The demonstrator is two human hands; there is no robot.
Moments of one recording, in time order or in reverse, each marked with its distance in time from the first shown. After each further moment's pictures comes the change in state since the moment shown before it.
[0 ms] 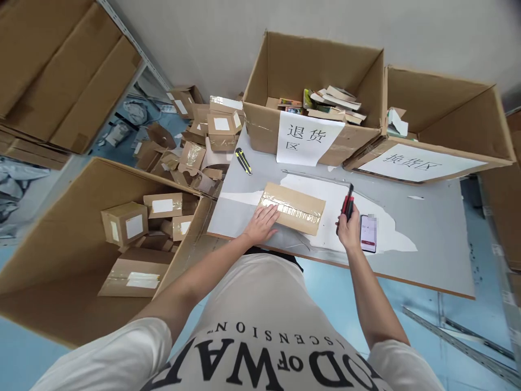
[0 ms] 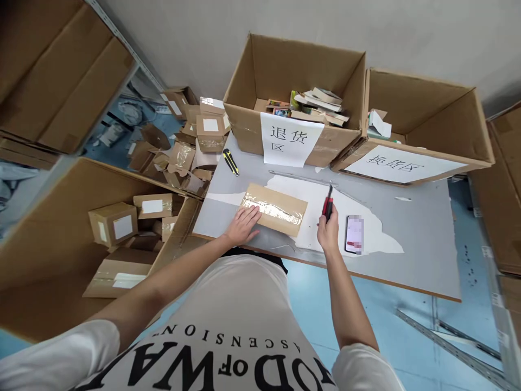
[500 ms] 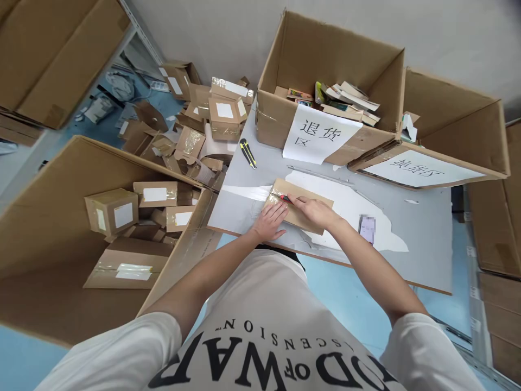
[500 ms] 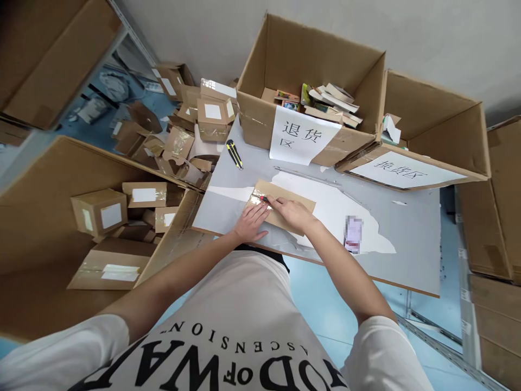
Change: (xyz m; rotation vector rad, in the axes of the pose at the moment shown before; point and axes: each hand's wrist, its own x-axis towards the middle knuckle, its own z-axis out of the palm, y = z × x) left_hand 0.001 -0.002 0.013 -0.067 0.055 0.005; right_hand 0.040 -0.152 0.031 -0.751 -0.703 -0.689
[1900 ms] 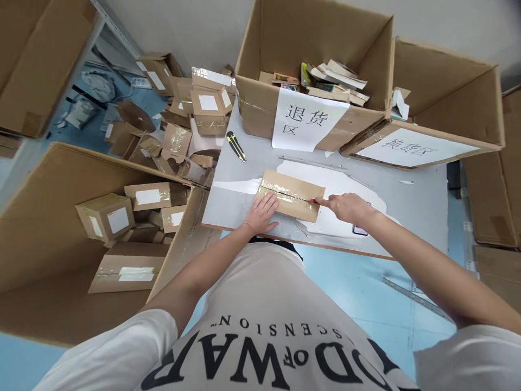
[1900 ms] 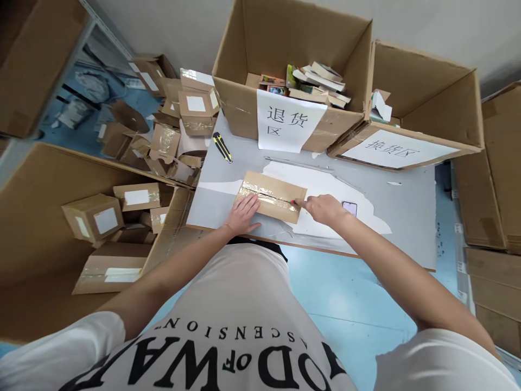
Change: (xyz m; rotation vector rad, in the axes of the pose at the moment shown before) left_hand 0.004 0.002 -0.009 0.024 -0.122 -0.036; right_hand -0.078 0.045 -0.017 -0.224 -0.300 0.177
